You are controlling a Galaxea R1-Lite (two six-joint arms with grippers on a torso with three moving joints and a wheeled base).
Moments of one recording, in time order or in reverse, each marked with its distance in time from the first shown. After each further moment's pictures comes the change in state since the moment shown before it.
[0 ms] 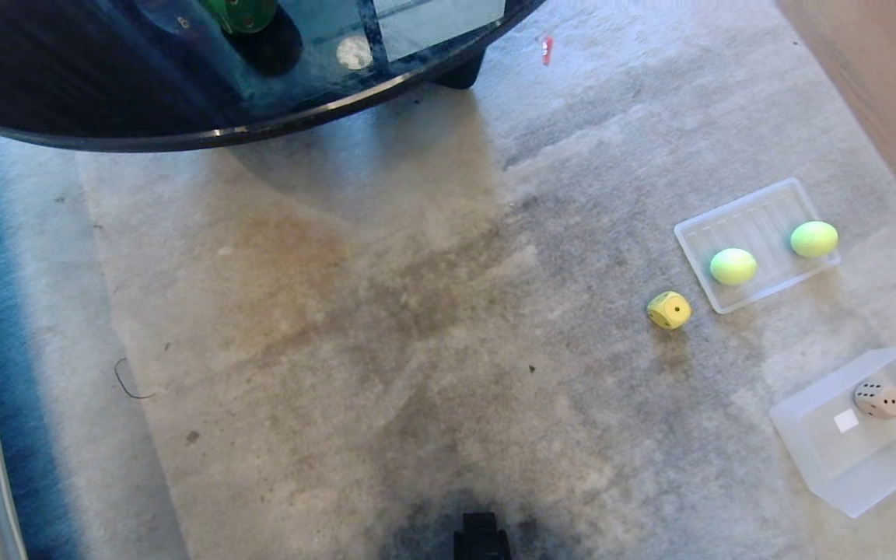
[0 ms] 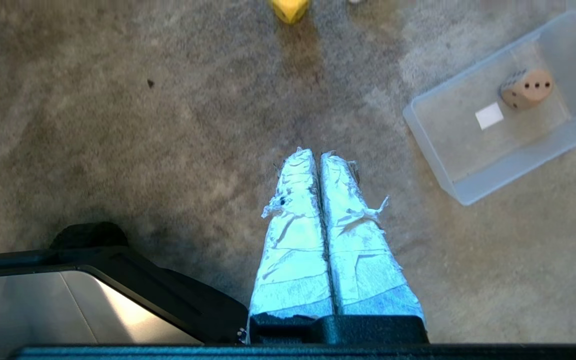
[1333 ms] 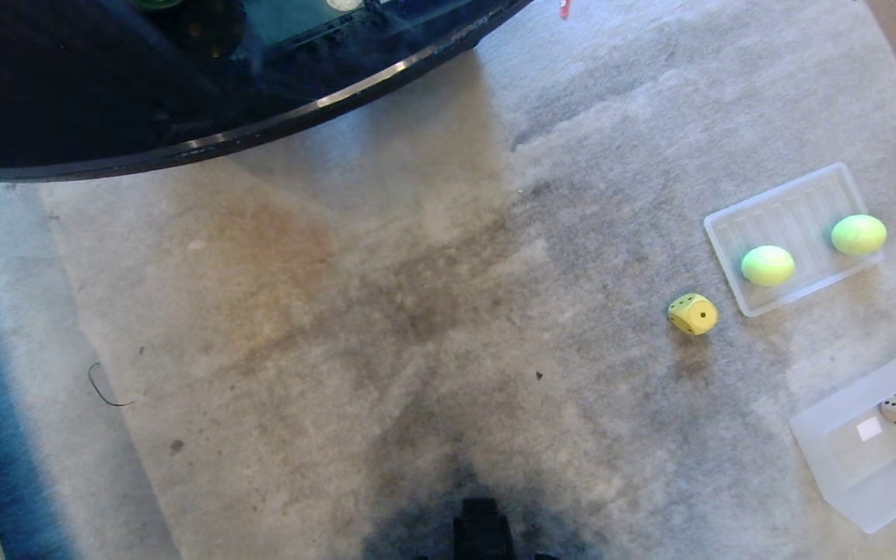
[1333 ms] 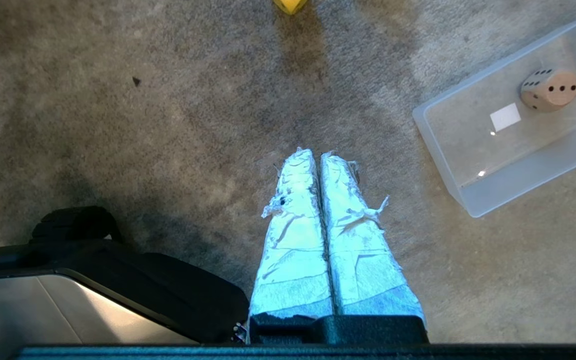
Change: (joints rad) left arm 0.000 0.000 0.000 0.001 0.002 -0.013; right arm 0.000 0.000 0.000 0.000 0.000 0.002
